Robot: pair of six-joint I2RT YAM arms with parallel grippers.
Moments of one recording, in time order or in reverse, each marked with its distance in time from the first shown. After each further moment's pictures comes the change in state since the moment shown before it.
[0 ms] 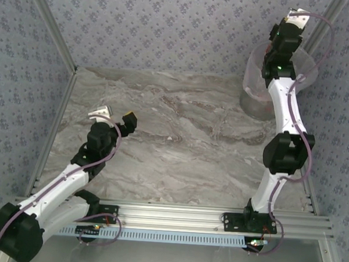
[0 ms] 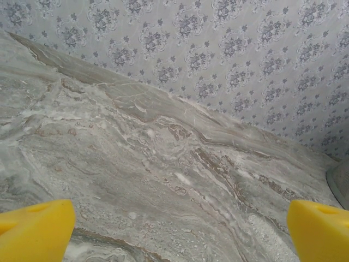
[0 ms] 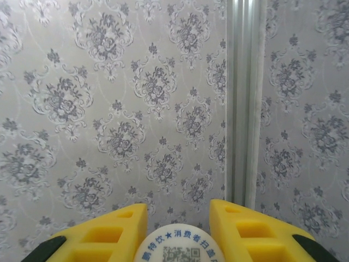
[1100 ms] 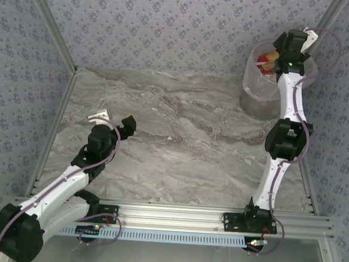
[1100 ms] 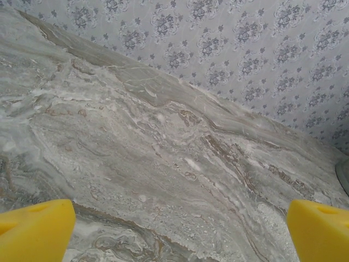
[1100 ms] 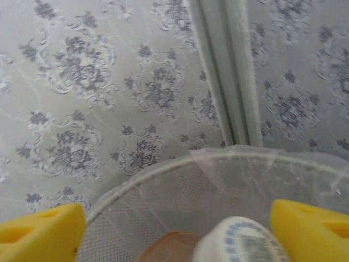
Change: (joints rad) left arm 0.006 -0.010 -0.035 -0.022 0.002 -0.033; right arm -0.149 0.250 0.235 -0.396 -0.143 0.444
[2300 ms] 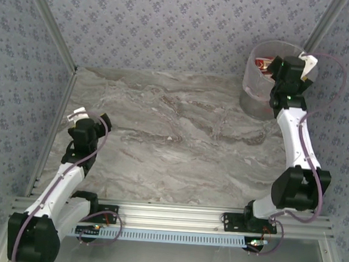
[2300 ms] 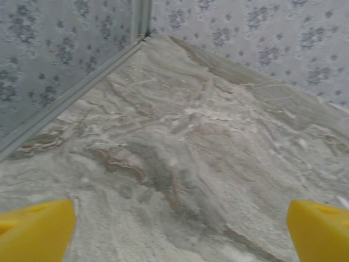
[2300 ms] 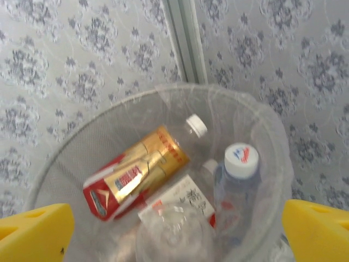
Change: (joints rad) left arm 0.325 0.017 0.036 -0.168 -0.102 0.165; right arm 0.092 -0.729 -0.860 0.115 0.071 -0.060
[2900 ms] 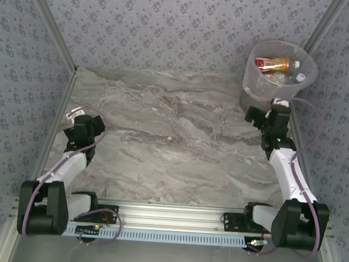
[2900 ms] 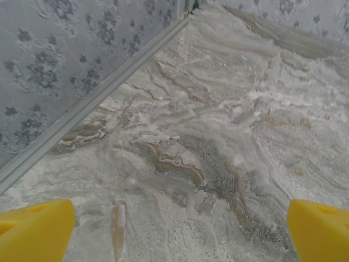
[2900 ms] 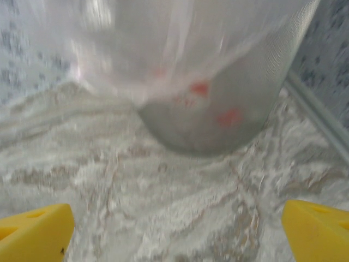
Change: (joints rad) left arm 0.126 0.284 -0.014 0.192 0.012 0.101; right arm -0.010 -0.326 -0.651 0.076 -0.361 -0.146
